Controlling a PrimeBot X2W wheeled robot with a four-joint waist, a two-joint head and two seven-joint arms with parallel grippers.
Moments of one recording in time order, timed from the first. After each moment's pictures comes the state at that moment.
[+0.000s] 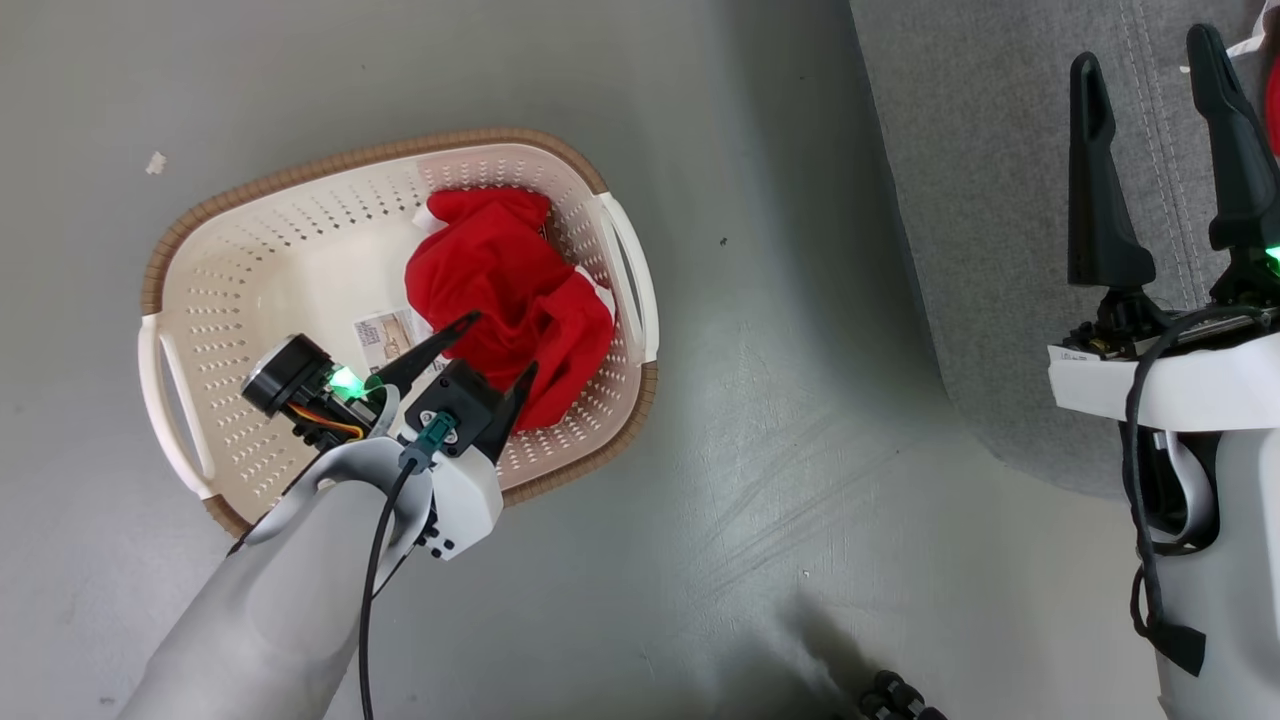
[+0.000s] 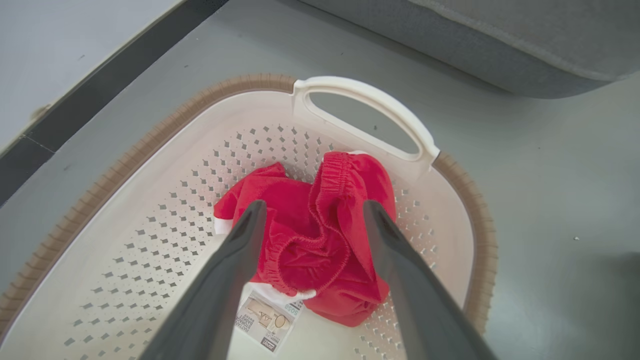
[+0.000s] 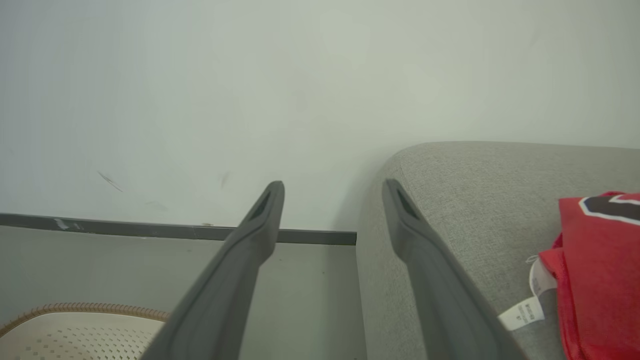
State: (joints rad) left arm -0.68 0.13 -0.58 0.63 0.00 -0.08 -0.16; right arm -0.42 -0.04 -0.05 -0.19 0.04 0.13 -0.26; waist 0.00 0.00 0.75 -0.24
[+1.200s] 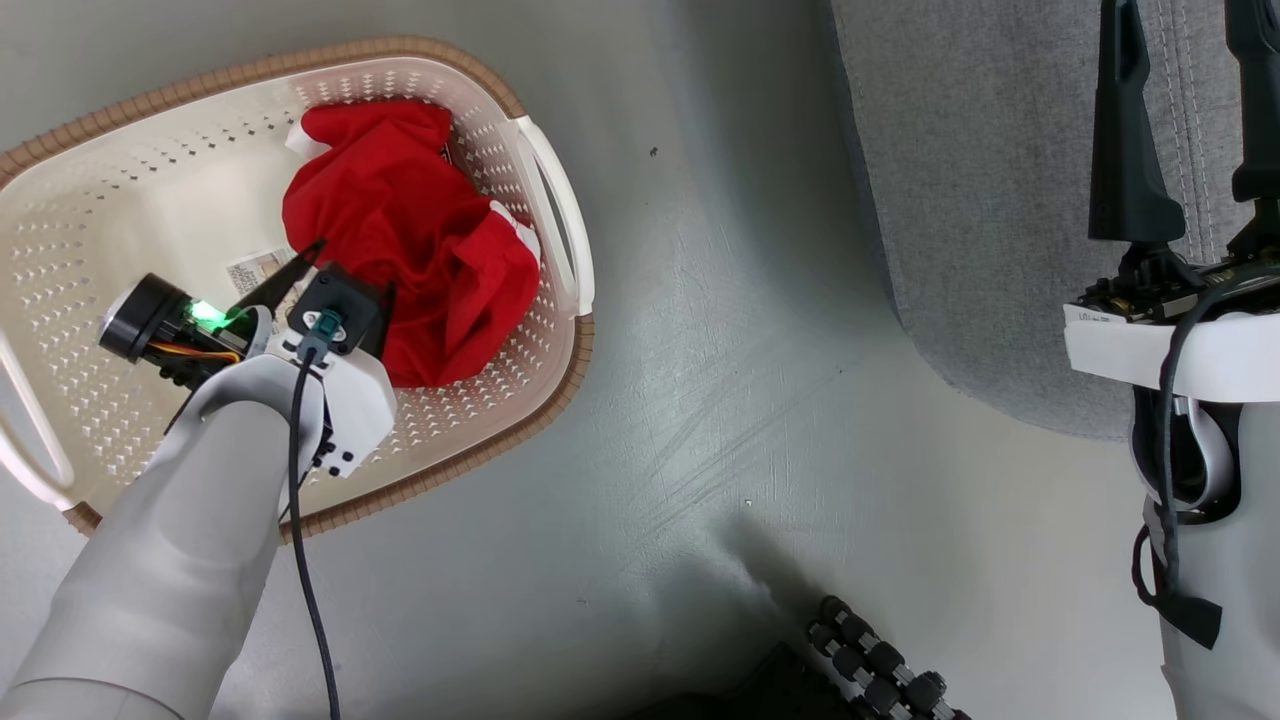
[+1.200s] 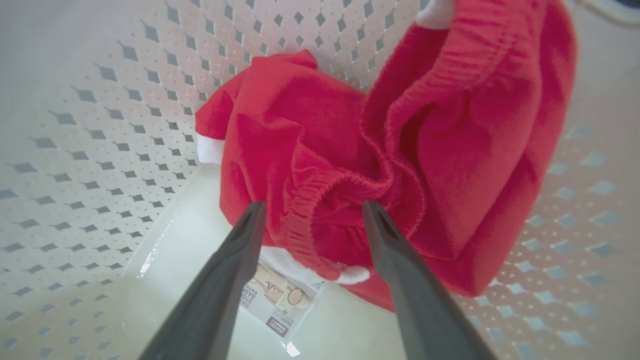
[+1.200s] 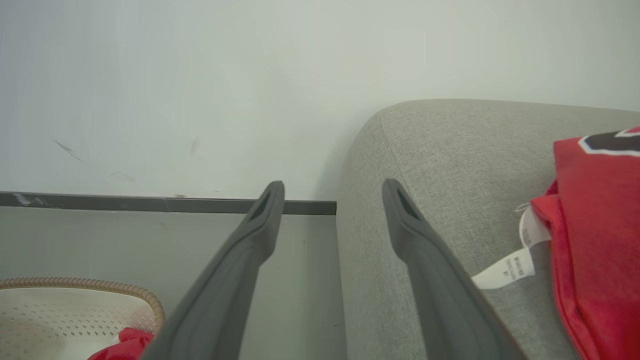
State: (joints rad) left arm -0.85 0.17 -0.50 0.87 0.01 -0.02 -0.11; right arm -0.48 -0.04 -0.05 -0.21 0.10 0.13 -0.26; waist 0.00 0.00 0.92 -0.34
